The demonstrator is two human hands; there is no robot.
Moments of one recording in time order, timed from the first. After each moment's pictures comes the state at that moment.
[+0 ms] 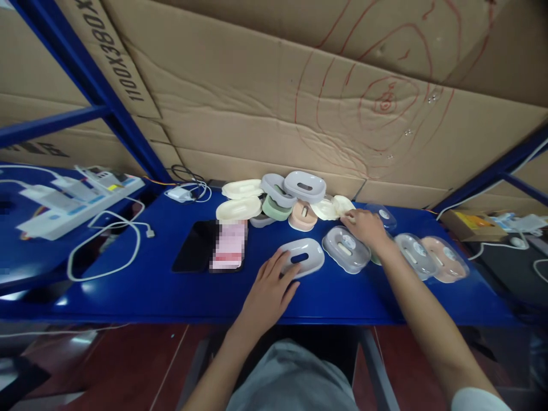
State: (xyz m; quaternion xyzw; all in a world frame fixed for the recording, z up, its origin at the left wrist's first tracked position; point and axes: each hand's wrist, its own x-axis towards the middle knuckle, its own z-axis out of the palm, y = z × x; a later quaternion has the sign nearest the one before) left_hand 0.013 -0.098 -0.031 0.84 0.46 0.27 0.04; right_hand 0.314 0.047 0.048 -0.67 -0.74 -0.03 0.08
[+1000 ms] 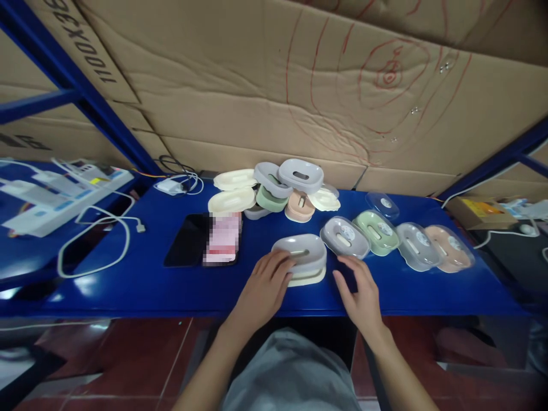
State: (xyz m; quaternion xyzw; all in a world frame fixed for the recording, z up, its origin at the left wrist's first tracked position) left_hand 0.012 -0.101 -0.020 0.84 0.42 0.32 0.07; right_hand 0.276 -0.126 -0.030 -0.55 -0.72 0.06 0.41
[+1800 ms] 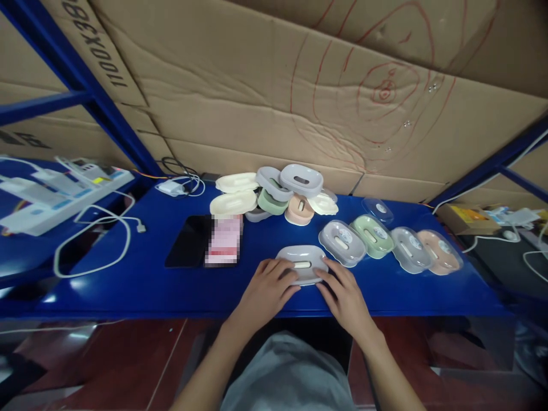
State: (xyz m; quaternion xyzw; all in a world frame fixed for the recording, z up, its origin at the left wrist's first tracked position) left_hand 0.012 -0.100 -0.028 0.88 0.39 0.27 0.06; right_hand 0.270 -0.129 -0.035 -0.48 -0.83 0.02 0.29
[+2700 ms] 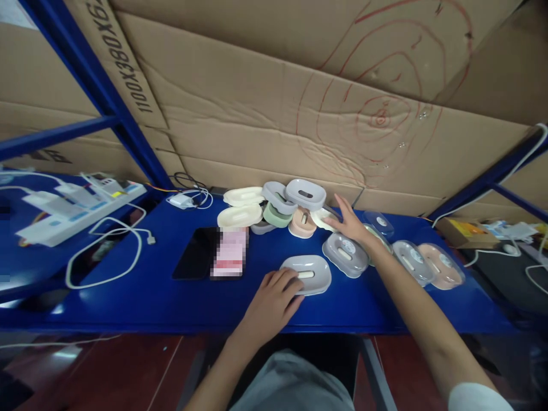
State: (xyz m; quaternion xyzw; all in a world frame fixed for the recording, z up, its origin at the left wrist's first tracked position) left_hand 0.014 -0.101 -0.019 0.87 0.41 0.27 0.09; right_hand 0.324 0.113 0.001 -0.51 -0.81 0.11 0.28
